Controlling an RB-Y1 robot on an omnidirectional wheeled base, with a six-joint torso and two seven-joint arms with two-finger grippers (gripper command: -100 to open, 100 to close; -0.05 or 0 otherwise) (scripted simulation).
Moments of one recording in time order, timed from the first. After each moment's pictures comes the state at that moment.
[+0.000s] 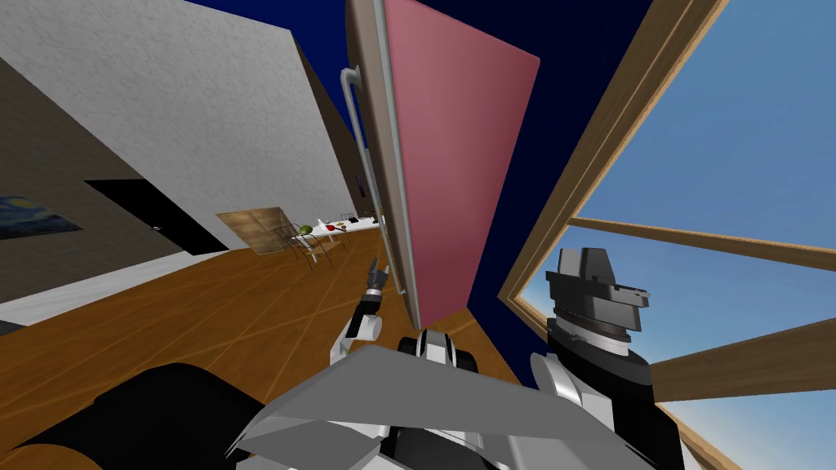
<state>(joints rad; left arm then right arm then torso) 0.34 0.15 0.00 -1.77 0.25 -0.46 0.21 0.53 0.01 -0.05 -2.35 0.01 -0.65 0.10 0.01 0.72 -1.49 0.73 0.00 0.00</state>
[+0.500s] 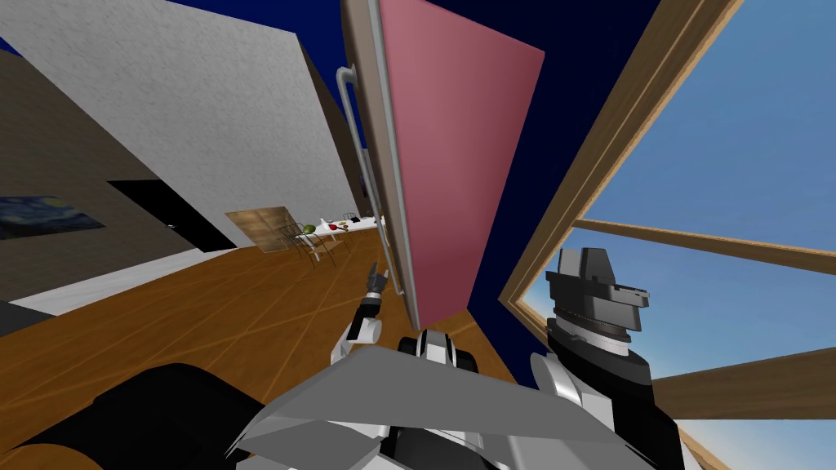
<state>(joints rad) 0.34 0.14 0.01 -1.68 0.27 -0.48 0.23 0.53 0.01 -0.05 -2.35 0.01 -0.65 0.10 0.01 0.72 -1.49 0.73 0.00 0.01</state>
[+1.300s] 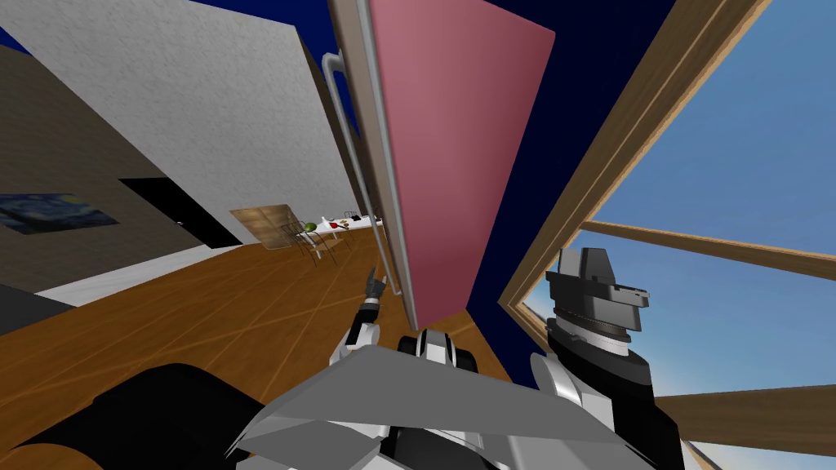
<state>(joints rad) 0.34 0.15 0.02 -1.56 0.31 -0.52 0.27 0.53 0.01 -0.05 -2.35 0.01 -0.65 0.10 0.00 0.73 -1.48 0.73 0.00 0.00</state>
